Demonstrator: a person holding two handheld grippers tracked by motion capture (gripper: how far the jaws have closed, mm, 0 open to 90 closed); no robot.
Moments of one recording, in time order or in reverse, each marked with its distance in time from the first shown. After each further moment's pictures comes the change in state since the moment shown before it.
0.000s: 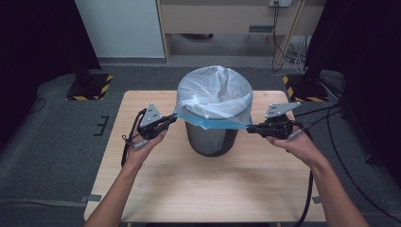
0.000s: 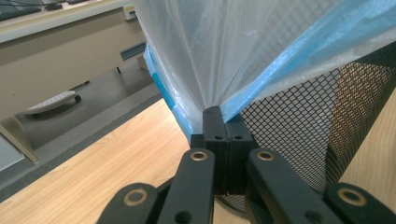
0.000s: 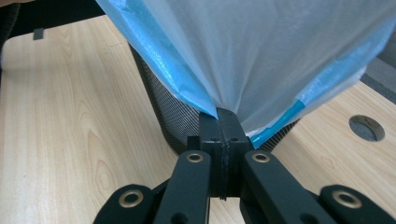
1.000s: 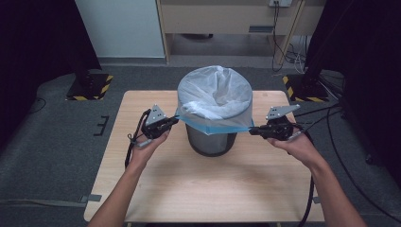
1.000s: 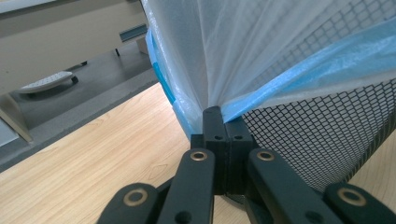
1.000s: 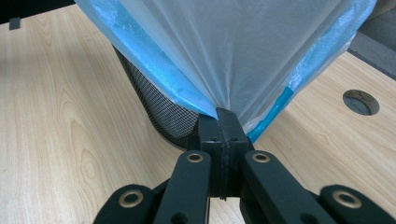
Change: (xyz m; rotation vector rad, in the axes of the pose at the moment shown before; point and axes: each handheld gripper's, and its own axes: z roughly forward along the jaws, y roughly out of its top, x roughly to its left) left arm 0.001 -0.012 0.018 0.064 0.014 -0.063; right arm -0.009 -0.017 0.007 0.037 -0.034 0.044
